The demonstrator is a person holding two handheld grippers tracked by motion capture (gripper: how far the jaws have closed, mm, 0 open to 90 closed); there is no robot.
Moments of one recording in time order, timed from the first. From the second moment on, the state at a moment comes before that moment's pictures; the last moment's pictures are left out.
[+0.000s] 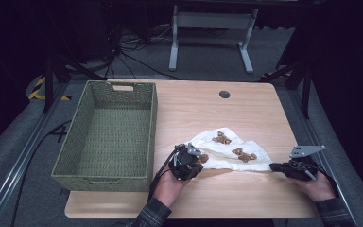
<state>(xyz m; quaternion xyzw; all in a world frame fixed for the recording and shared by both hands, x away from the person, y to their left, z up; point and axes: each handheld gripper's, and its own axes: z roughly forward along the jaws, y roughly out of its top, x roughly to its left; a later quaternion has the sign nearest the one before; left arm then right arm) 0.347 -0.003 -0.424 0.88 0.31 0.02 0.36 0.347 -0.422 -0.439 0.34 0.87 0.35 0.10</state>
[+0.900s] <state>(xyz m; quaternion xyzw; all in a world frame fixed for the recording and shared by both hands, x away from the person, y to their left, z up) 0.355 -0.010 -0.433 0.88 0.32 0.02 0.36 0.349 -0.406 -0.427 0.32 0.86 0.38 0.08</state>
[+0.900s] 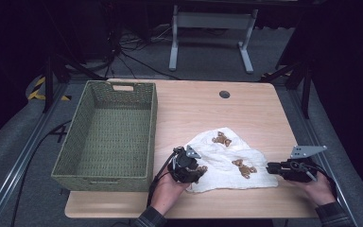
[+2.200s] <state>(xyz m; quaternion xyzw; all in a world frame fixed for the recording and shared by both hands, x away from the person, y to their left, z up) 0.366 -0.014 -0.446 0.89 0.30 0.05 0.34 0.516 -0.314 -0.448 0.34 0.87 0.35 0.09</state>
